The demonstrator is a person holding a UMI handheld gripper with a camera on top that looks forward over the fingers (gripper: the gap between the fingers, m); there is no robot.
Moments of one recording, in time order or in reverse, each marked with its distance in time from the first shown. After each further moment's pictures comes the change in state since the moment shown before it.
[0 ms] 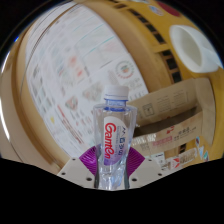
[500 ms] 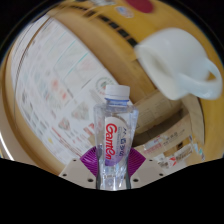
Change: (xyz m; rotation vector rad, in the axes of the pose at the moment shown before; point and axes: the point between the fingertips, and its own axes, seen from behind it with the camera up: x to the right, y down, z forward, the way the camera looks) arm 0.034 -0.065 -0.025 0.041 0.074 0.210
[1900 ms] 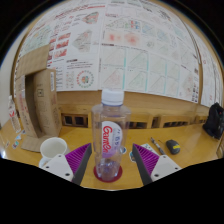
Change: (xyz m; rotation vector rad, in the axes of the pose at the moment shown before) arm -0.017 -0.276 -0.131 -0.054 1.008 -2.049
